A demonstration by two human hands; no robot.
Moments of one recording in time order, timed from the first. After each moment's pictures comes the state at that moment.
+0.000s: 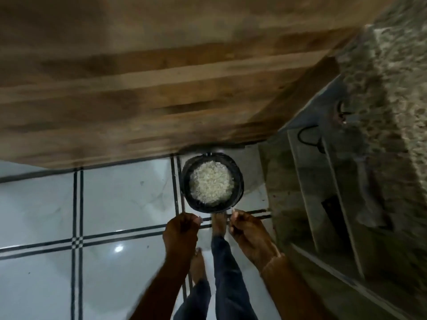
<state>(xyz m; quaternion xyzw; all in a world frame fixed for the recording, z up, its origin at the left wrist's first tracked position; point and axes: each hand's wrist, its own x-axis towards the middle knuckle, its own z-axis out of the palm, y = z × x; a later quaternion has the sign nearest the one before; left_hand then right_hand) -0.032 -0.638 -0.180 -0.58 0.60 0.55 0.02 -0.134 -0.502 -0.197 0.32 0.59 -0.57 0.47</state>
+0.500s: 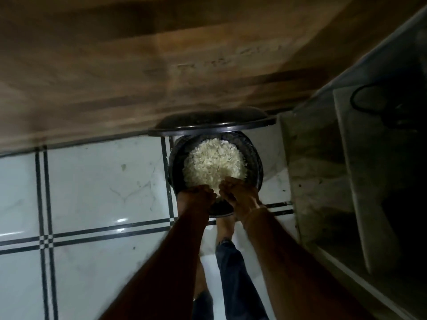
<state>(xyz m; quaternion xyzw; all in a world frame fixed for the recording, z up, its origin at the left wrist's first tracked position) -0.136 -0.659 -0.439 -0.70 0.30 0.64 0.06 -0.197 -0.568 -0.464 0.41 0.57 -0.56 0.45</state>
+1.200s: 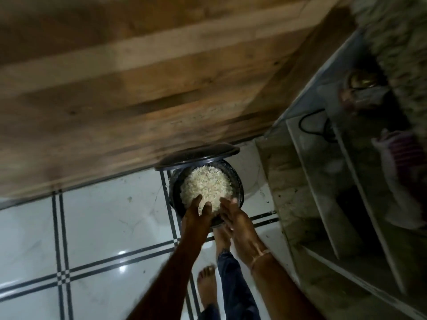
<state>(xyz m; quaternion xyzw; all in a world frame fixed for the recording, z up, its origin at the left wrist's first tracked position) -0.122 -0.641 -0.299 -0.51 0.65 0.54 0.16 -0.161 -0.534 -0.284 0.26 0.59 -0.63 0.44</state>
